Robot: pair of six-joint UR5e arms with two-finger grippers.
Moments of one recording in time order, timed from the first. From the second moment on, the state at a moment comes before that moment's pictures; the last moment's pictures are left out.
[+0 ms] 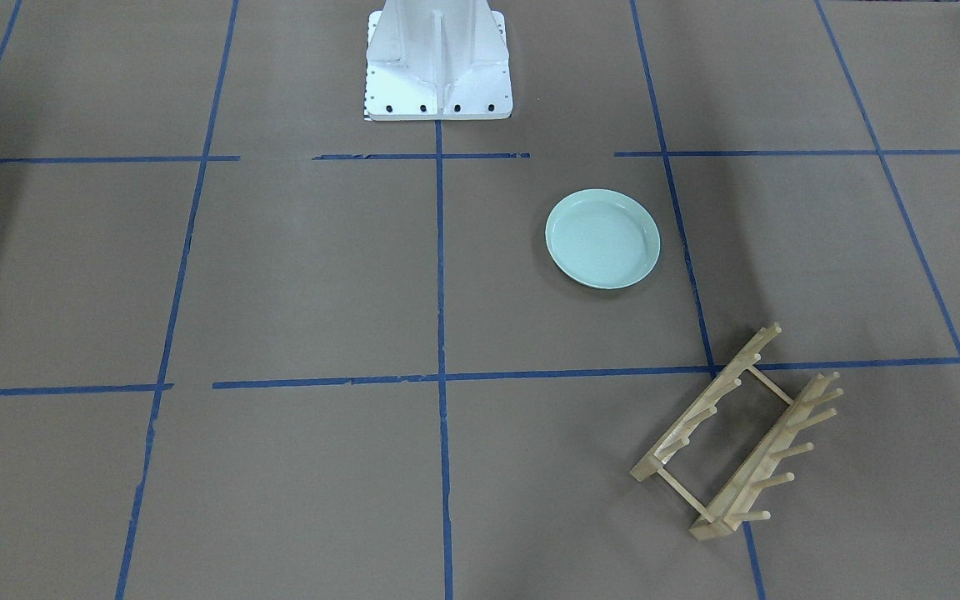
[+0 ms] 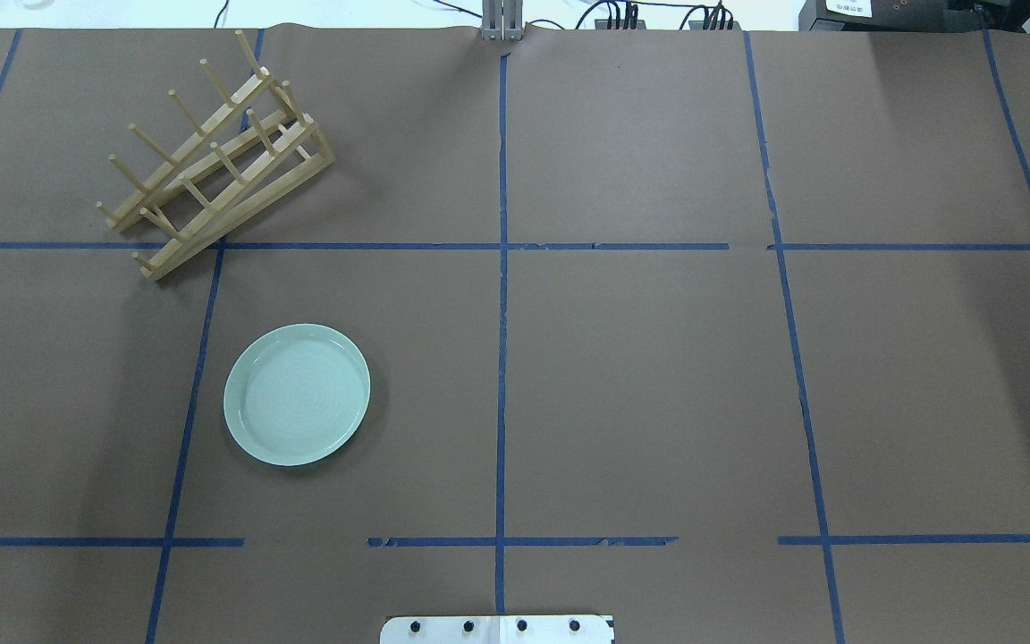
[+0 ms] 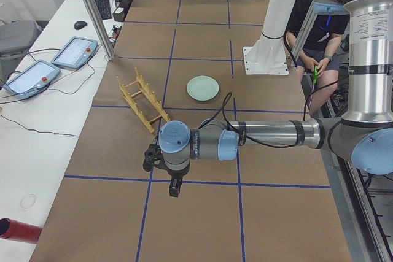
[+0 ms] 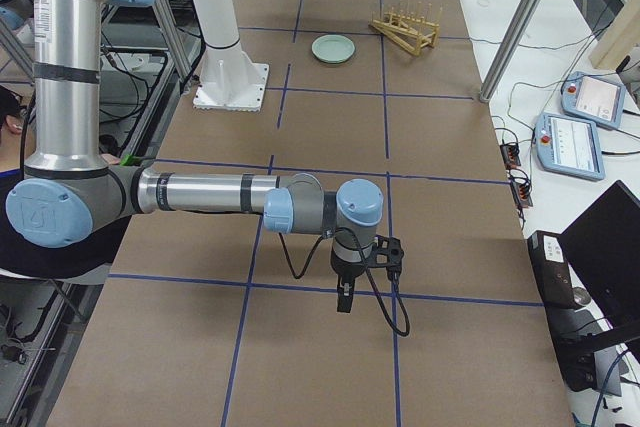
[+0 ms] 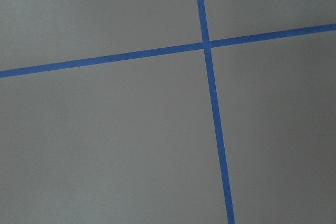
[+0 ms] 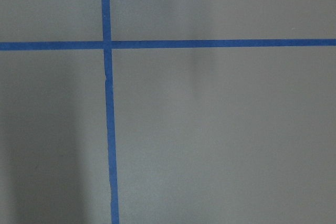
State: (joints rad) left arm -1.61 -1.47 -1.65 -1.60 -2.35 0.16; right arm 1.55 -1.66 1.68 -1.60 2.19 0.06
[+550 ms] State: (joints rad) left arm -1.61 -1.48 -1.65 -1.60 -2.35 0.16; right arm 1.55 -1.66 1.68 -1.60 2.19 0.06
